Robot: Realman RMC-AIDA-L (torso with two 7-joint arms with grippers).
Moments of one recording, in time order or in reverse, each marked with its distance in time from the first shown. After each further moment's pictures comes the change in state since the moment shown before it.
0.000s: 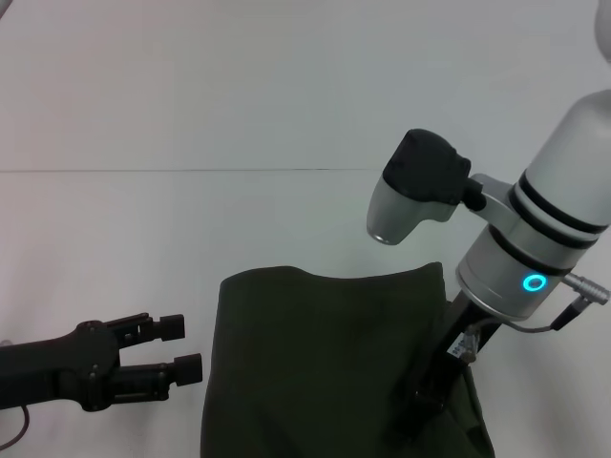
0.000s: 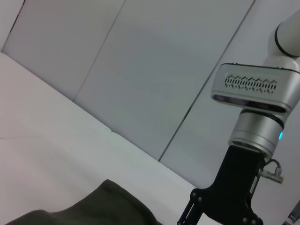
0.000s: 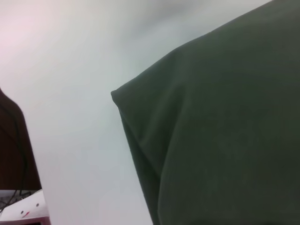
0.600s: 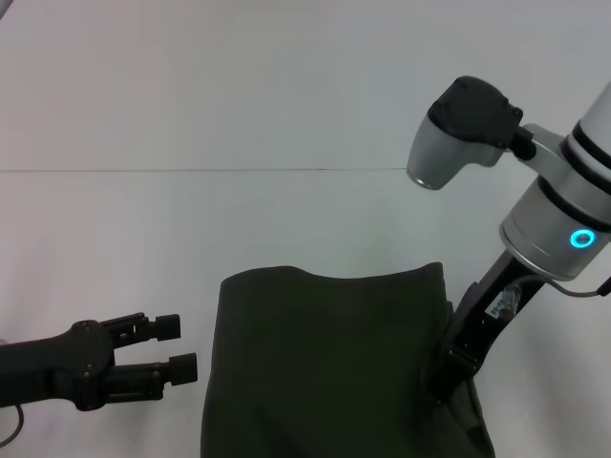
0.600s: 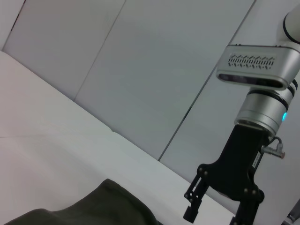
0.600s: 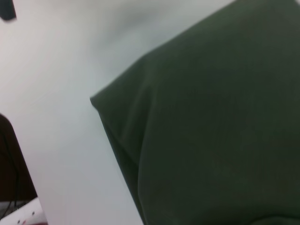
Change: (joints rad) left arm 0.001 0.009 0.000 -0.001 -0.001 0.009 -0.010; right arm 0.010 -0.008 0.156 -0.110 -0.104 -0.137 0.043
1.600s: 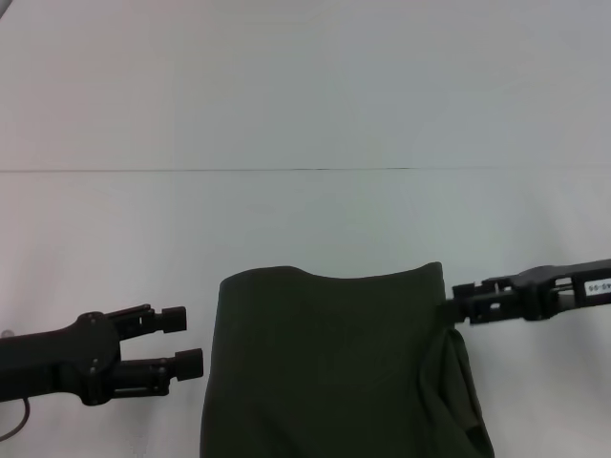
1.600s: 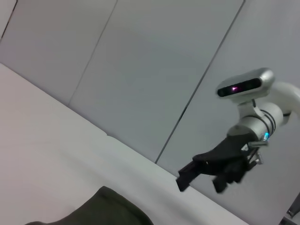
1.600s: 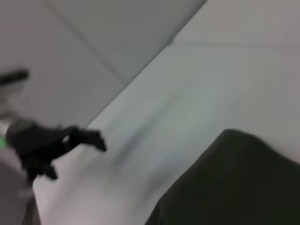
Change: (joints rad) left arm -0.014 -0.002 0.002 -0.002 -0.005 0.000 0.031; right arm -0.345 -0.104 0.395 0.231 0.497 0.149 -0.318
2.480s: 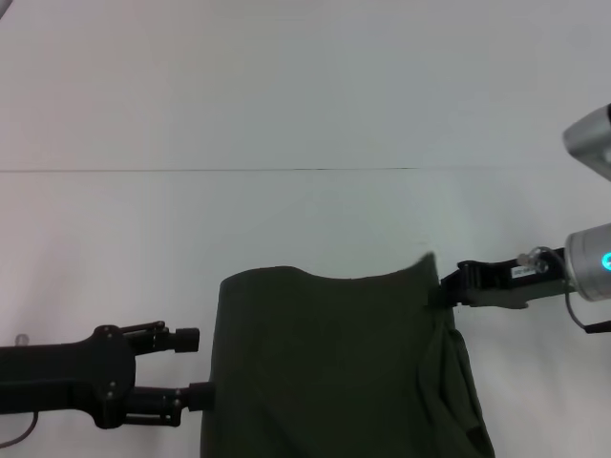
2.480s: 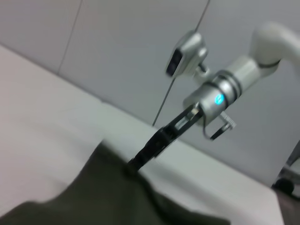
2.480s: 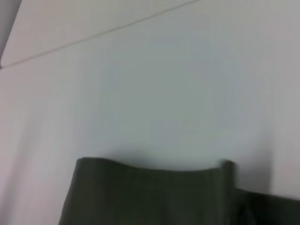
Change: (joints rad) left arm -0.007 -0.015 0.079 0.062 0.039 -0.019 0.050; right arm 0.084 0.083 -0.108 0.050 -0.260 0.419 0.558
